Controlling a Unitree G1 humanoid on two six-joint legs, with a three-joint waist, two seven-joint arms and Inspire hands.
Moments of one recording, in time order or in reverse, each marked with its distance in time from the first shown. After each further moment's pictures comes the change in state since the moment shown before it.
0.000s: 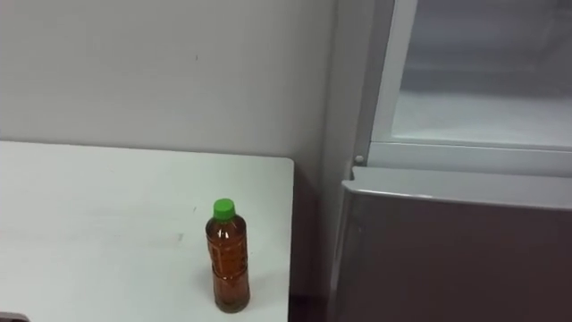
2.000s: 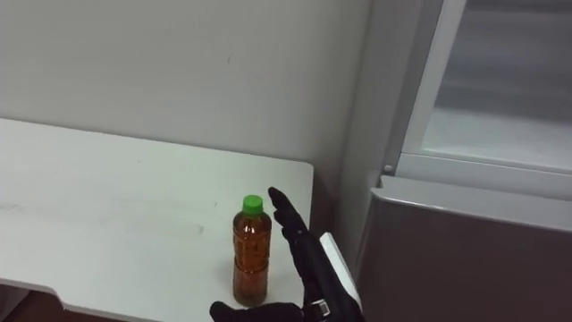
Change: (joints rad) left arm 0.010 0.038 -0.024 0.041 0.106 0.047 -0.022; right arm -0.174 -0.007 0.019 -0.249 0.078 -0.034 -0.331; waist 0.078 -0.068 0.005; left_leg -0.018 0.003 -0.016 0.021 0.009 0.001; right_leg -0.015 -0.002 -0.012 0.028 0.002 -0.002
